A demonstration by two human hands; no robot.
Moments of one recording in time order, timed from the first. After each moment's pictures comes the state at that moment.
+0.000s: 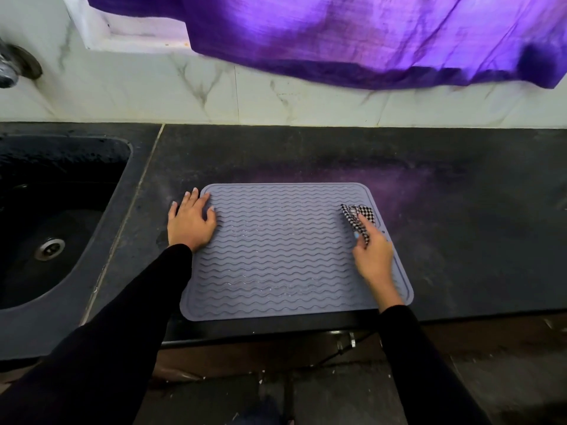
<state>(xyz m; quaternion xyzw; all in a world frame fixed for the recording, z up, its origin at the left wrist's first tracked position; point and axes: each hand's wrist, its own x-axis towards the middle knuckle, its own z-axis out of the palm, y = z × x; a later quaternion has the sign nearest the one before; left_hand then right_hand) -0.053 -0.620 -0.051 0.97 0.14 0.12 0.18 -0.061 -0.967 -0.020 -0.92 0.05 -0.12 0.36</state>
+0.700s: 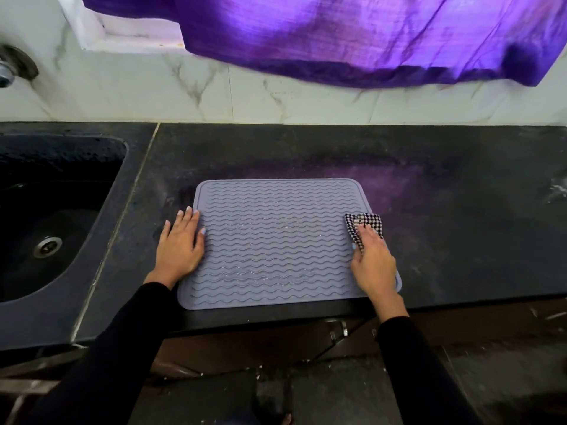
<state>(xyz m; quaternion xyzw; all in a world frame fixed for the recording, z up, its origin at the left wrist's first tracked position) -0.113 -0.625 -0.056 0.97 0.09 0.08 0.20 -0.094 -0.990 -0.023 -0.97 0.01 -0.07 0.23</state>
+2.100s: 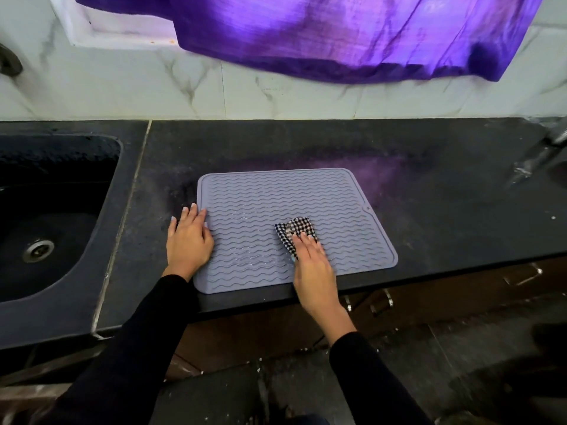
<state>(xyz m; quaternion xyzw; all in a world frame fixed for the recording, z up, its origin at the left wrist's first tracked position) -0.129 -0.634 -0.047 0.97 0.09 0.11 0.20 -0.179 -0.879 -0.028 -0.96 -0.10 -0.08 0.24</state>
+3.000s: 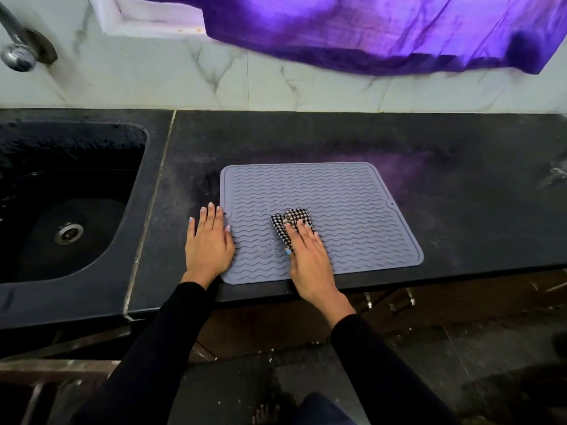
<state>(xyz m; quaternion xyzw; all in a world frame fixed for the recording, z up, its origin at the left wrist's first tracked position) -0.158 -0.633 -0.051 0.98 0.10 0.07 0.14 -0.174 -0.838 -0.030 -0.96 -0.16 -0.03 0.22</state>
